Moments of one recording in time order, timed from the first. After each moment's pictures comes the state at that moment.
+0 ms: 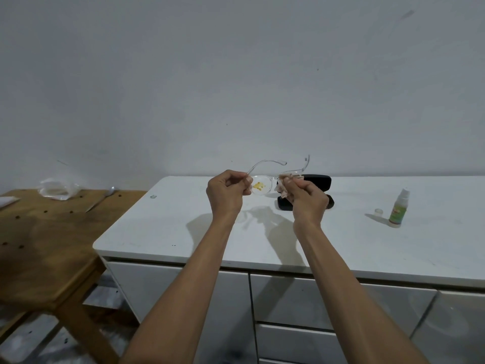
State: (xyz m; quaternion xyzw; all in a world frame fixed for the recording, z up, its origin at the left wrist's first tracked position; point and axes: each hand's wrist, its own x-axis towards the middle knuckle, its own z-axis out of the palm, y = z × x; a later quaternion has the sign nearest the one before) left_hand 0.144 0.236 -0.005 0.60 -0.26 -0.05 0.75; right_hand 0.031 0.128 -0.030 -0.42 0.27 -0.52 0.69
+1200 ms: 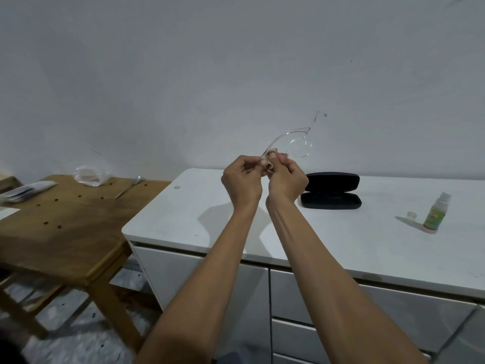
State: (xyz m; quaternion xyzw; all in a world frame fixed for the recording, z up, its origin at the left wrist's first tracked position) left_hand 0.143 0.243 0.011 0.61 -0.24 0.07 0.75; right_hand 0.114 0.190 0.013 -0.32 0.26 -0.53 0.74
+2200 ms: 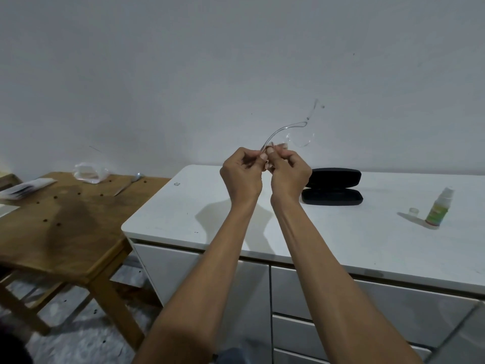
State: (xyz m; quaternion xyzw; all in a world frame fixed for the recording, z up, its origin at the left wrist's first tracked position) left_hand 0.144 0.248 0.014 0.62 -0.27 0.10 0.73; right_hand 0.108 0.185 0.011 -0.42 0.22 -0.54 0.70
